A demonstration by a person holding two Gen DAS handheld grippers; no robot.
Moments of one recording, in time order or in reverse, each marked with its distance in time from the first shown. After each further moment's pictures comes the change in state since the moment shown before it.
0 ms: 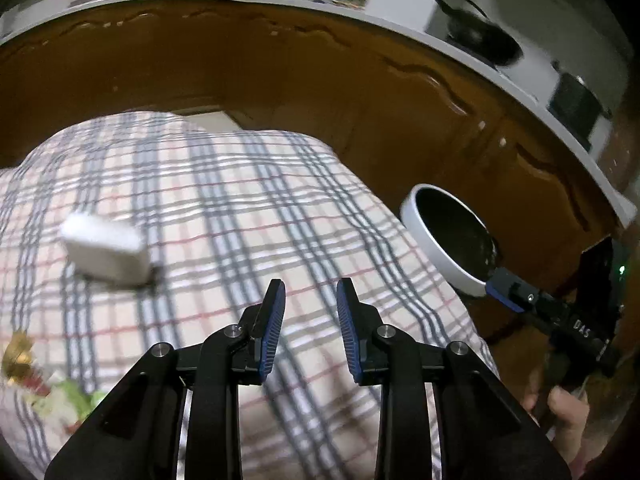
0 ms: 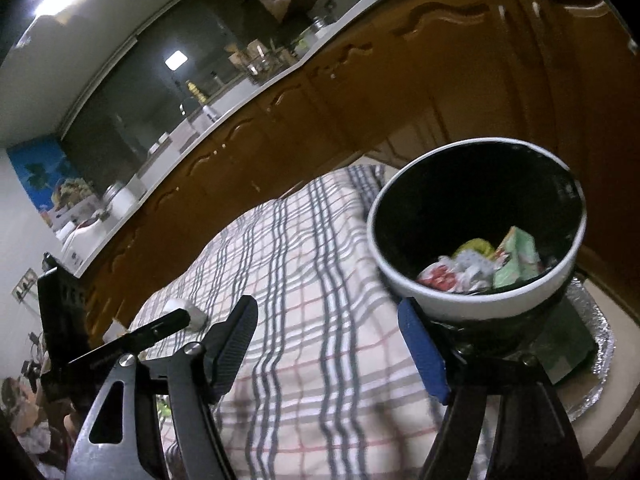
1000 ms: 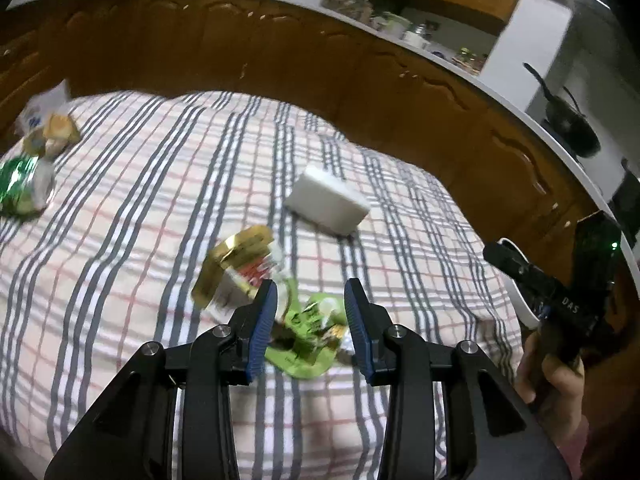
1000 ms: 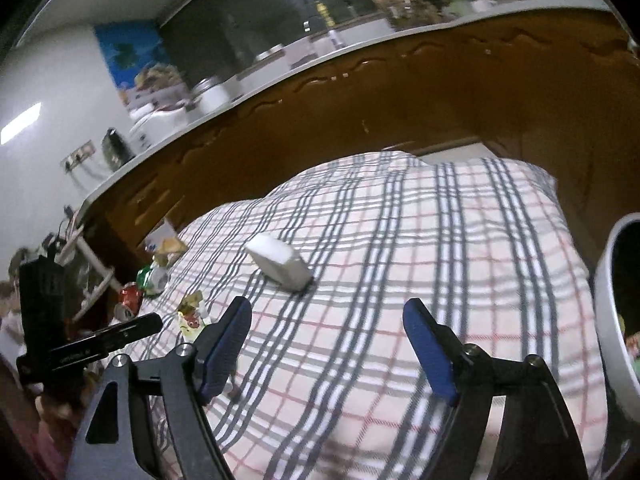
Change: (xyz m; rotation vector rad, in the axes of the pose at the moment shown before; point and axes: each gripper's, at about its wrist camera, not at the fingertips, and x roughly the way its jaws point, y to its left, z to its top) left arm -0.100 0.106 -0.069 -0.309 -0.101 0.238; right arm 0.092 0.139 -0.013 -0.418 0.195 0.248
